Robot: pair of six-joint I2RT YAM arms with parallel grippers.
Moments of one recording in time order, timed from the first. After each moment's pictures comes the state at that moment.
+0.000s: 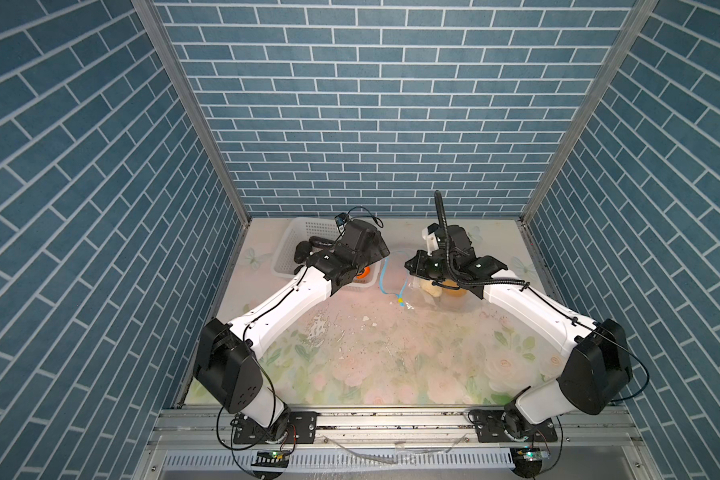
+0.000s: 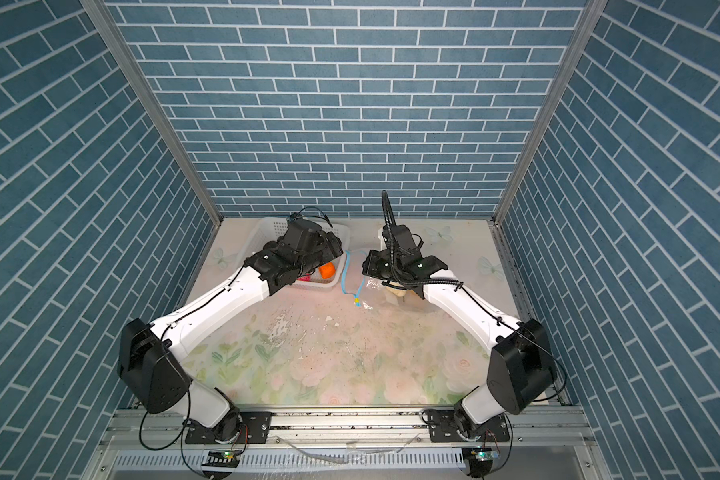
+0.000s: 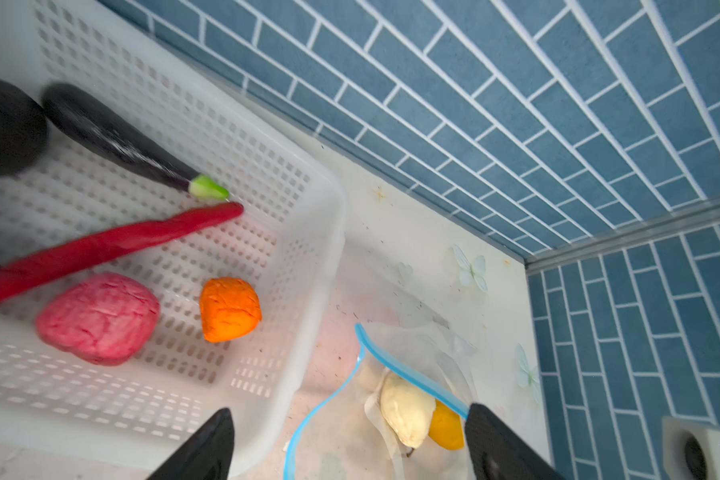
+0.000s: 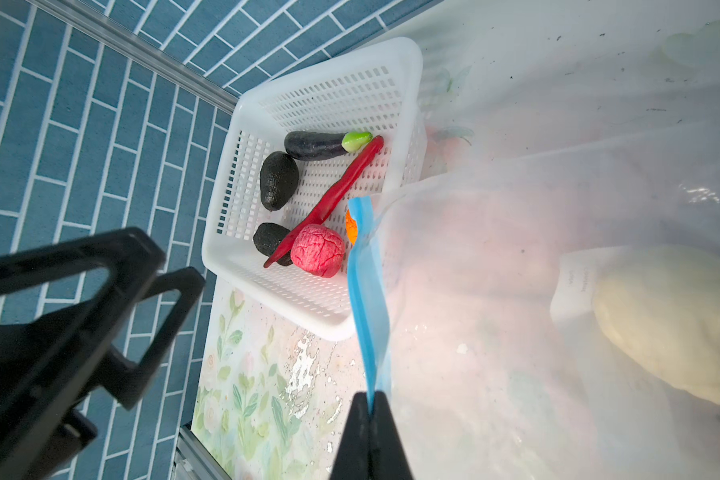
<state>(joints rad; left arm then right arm) -0.64 1.57 1.44 -0.52 -0.28 -0.88 0.63 1.51 1.26 -0.41 -0.23 0.71</state>
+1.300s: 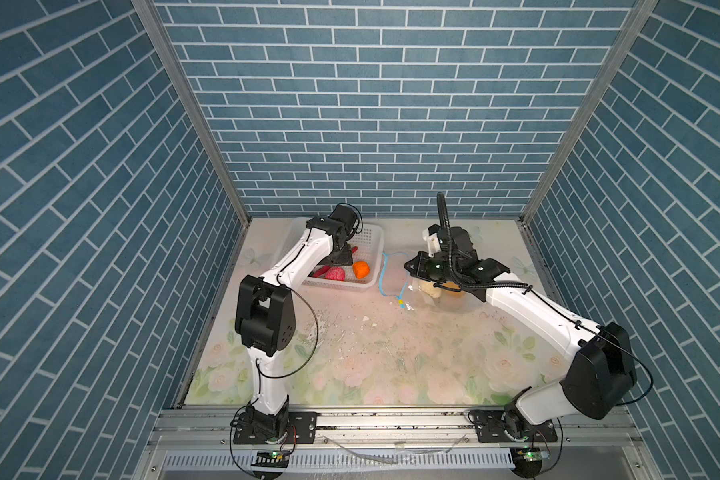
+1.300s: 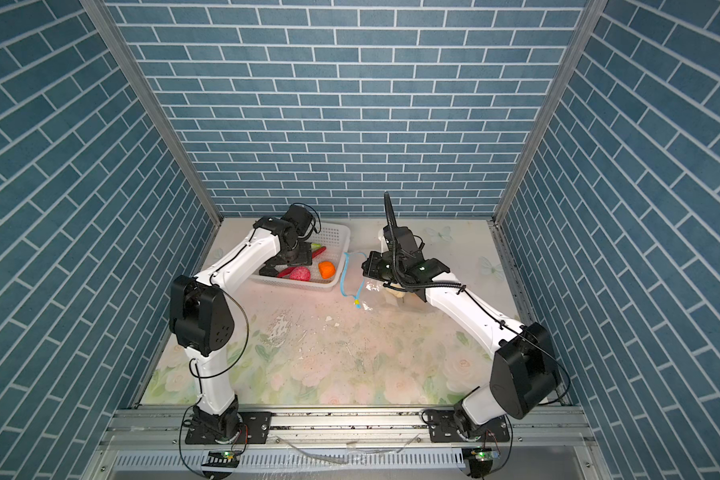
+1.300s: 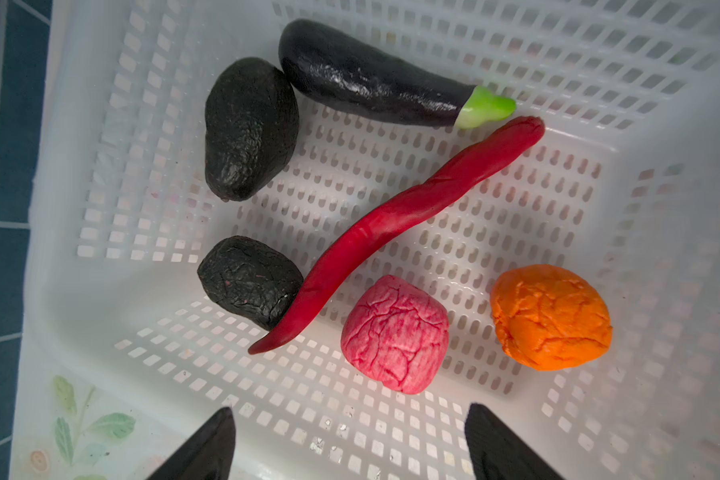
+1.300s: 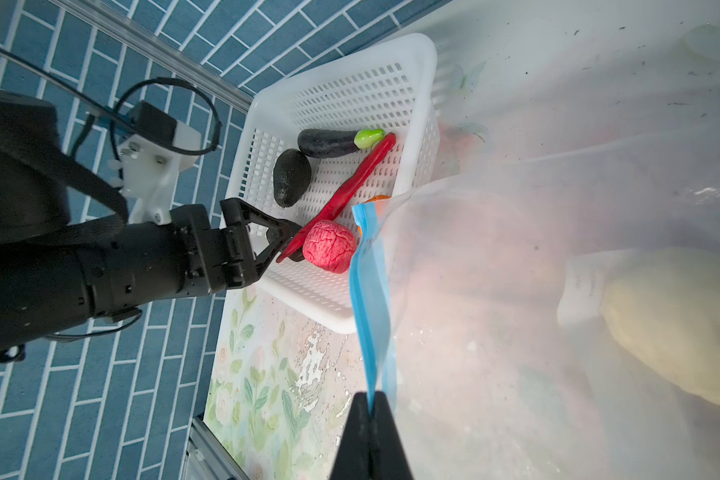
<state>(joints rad) -0.38 1.98 1.79 -1.10 -0.31 -0.50 0.62 1.49 1.23 -0.38 -0.26 0.72</state>
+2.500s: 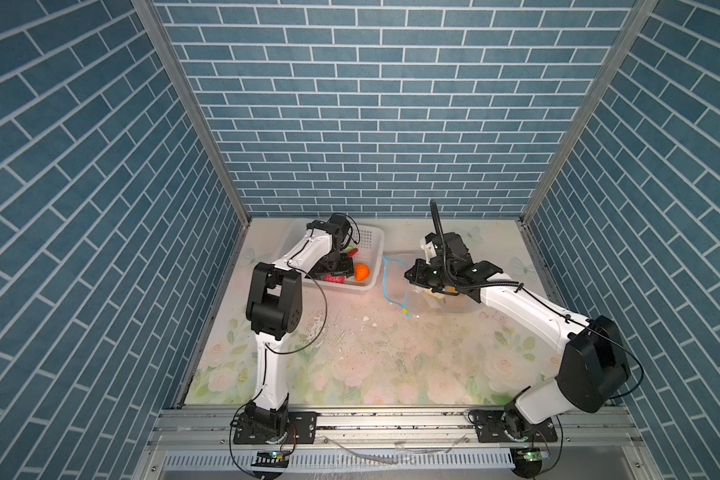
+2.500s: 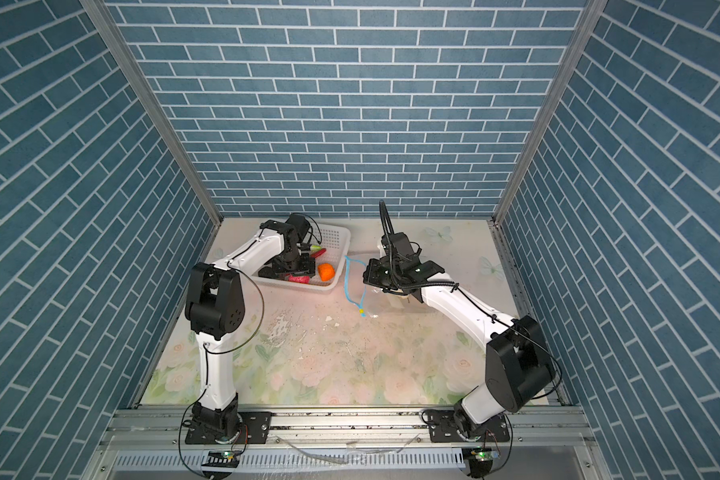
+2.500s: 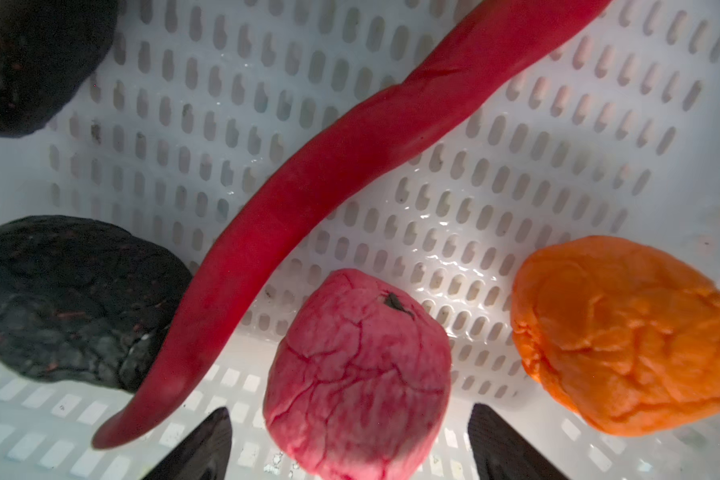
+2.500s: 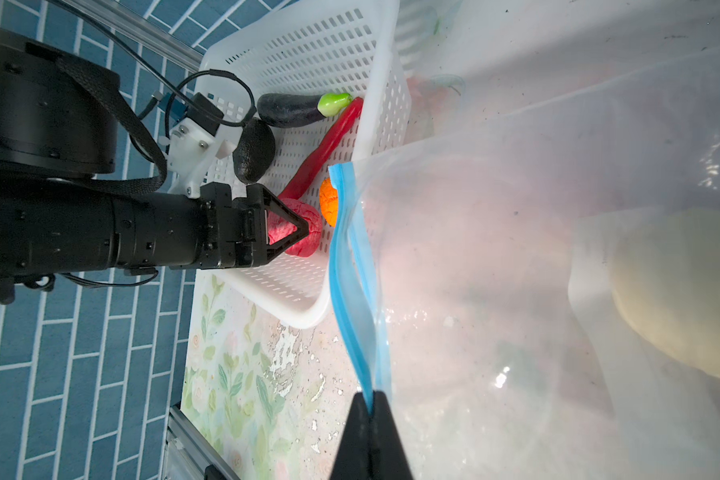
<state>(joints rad) -0.31 2.12 1.80 -1.11 -0.07 -0.43 0.62 1.53 1.19 -0.40 -0.27 0.70</state>
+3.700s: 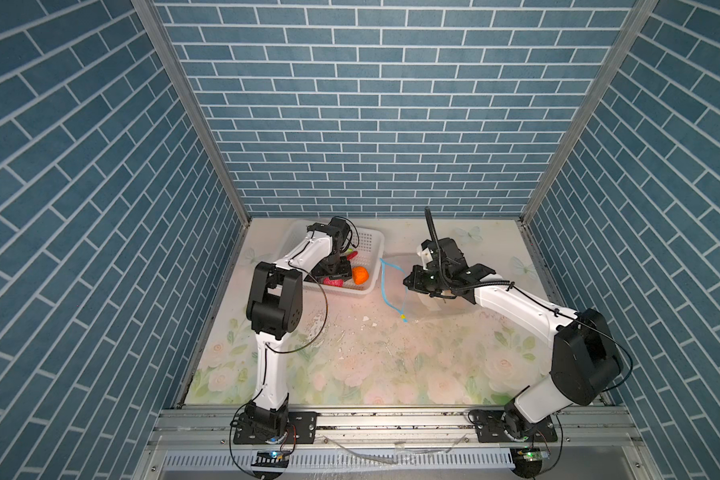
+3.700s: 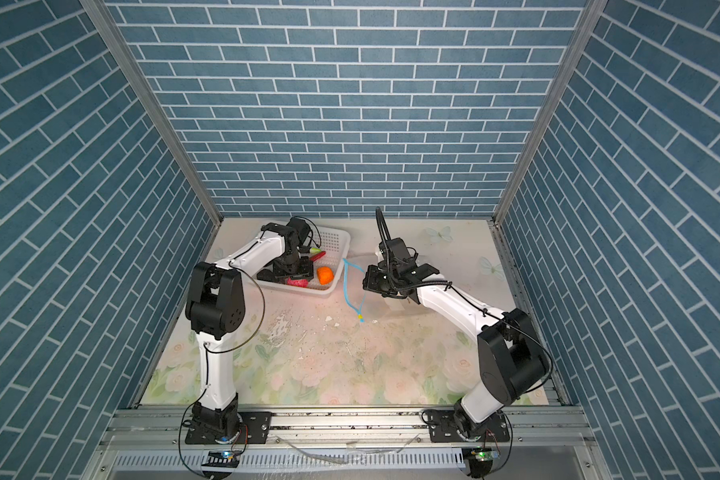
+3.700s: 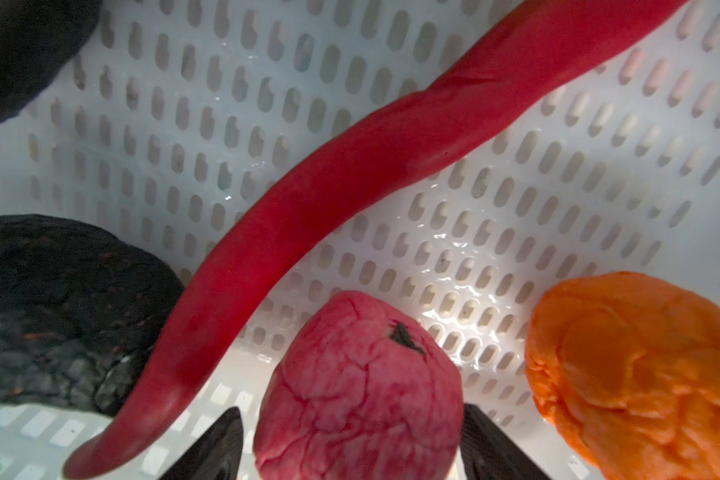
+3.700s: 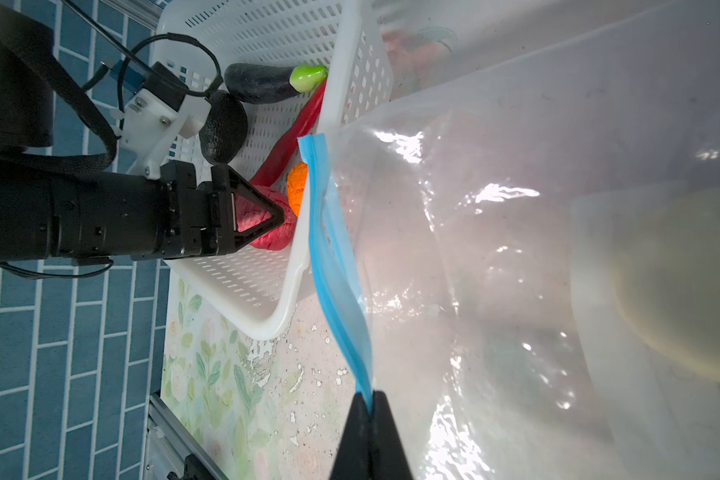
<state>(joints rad) -0.31 2.13 1.76 -1.10 -0.06 -0.47 0.62 1.57 1.15 -0.38 -0.29 0.67</state>
